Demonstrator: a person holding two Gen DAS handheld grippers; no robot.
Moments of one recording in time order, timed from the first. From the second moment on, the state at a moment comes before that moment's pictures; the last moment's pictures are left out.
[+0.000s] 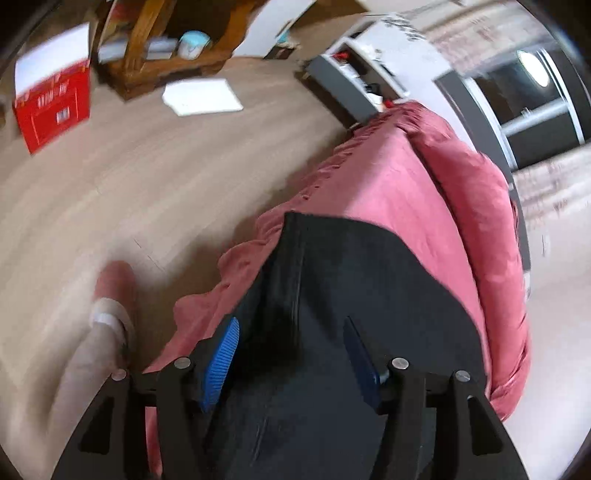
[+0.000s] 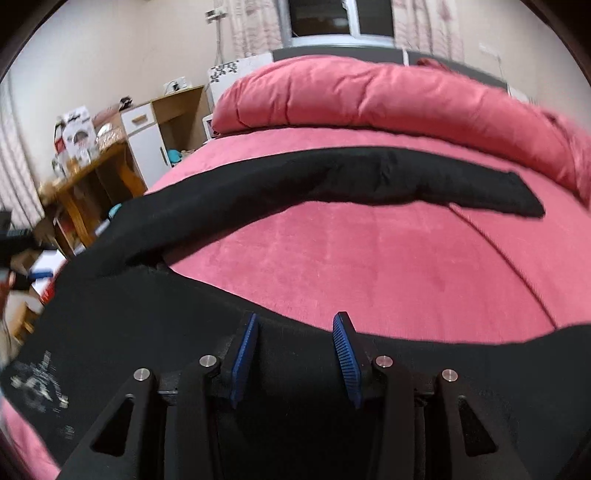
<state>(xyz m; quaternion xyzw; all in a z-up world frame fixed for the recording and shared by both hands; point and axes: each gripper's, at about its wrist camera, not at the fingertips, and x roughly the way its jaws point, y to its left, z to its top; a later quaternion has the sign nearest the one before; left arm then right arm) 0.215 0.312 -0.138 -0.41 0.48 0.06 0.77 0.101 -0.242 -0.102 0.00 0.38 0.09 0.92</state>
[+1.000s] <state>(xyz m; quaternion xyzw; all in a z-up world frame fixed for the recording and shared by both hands) 0.276 0.335 -0.158 -0.51 0.41 -0.01 0.75 0.095 -0.239 -0.121 0.01 0.36 0.10 0.93</state>
